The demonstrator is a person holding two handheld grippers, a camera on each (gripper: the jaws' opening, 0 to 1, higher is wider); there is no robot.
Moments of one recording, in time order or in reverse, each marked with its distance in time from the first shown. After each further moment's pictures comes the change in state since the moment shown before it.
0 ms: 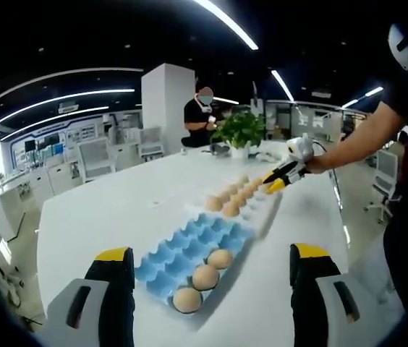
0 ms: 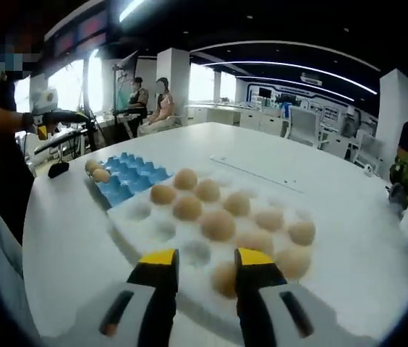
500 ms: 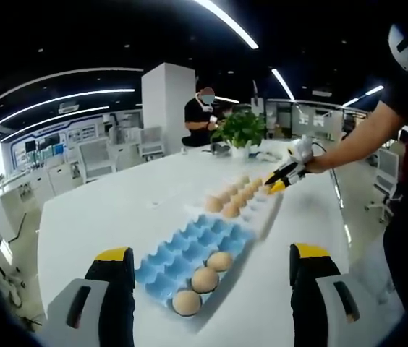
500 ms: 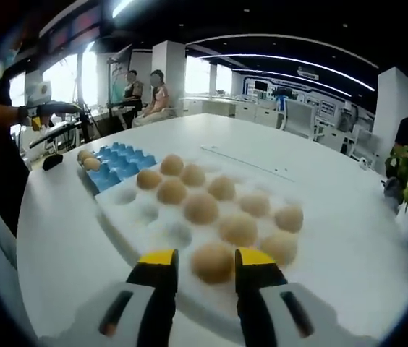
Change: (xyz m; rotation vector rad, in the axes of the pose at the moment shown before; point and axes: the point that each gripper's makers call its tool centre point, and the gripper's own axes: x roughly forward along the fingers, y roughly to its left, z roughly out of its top) left arm 0.003 -0.001 0.003 0.003 0.004 0.008; right arm 0.002 -0.015 -0.013 -0.002 0.041 -0.012
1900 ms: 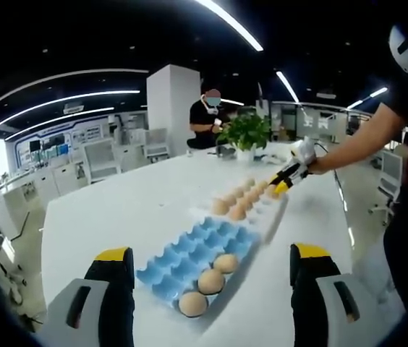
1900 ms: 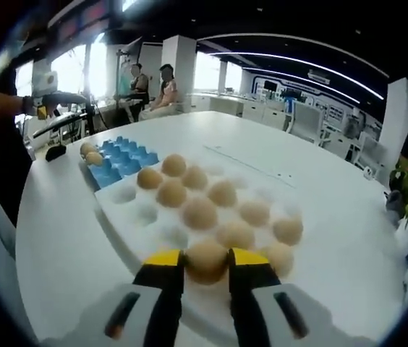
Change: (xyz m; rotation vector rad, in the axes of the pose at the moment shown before) left arm -0.003 0.009 0.012 -0.009 -0.015 0.027; right arm -0.005 -0.004 0.017 -0.059 0.003 0.021
